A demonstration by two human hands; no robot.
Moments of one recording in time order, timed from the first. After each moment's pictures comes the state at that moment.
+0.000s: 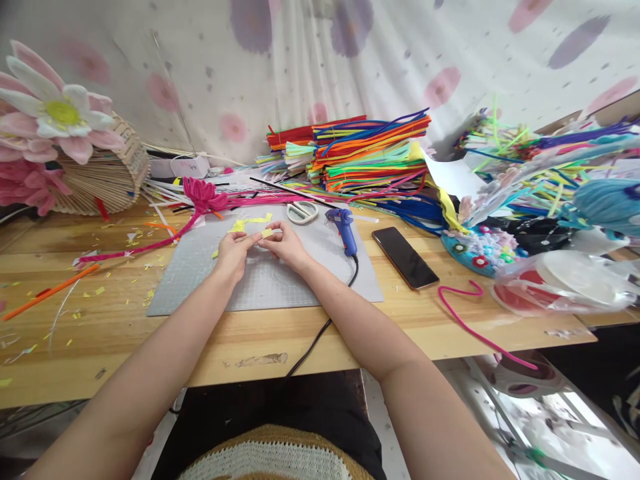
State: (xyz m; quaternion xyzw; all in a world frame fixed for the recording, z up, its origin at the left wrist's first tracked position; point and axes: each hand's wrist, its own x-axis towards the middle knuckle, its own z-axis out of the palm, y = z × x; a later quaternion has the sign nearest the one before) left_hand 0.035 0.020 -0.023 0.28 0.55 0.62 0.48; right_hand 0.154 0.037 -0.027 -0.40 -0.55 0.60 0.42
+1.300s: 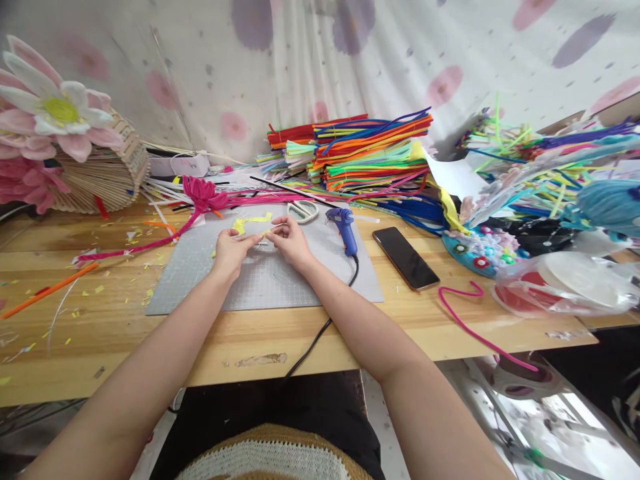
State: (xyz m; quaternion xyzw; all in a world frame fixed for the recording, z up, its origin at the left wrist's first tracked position) left_hand 0.031 0.021 -0.026 0.34 0.58 0.60 0.44; right_hand 0.159 0.041 -0.030 -0.39 -0.54 0.55 0.50
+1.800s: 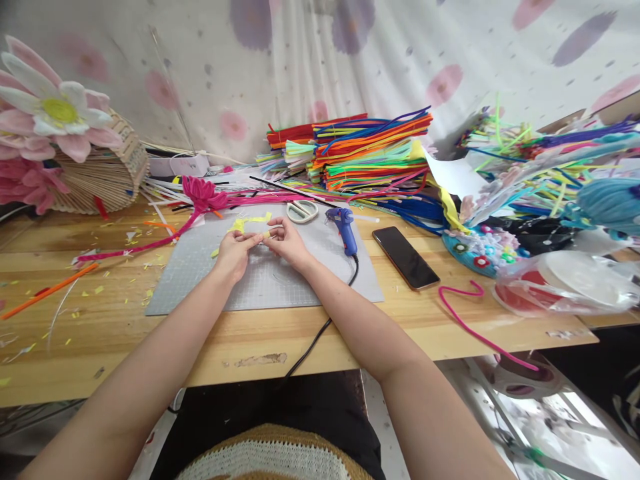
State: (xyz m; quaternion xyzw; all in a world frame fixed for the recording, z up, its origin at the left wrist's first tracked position) left_hand 0.037 0.019 -0.023 0.27 0.49 0.64 0.53; right_hand 0.158 0.040 -0.031 -0.36 -0.56 0.59 0.46
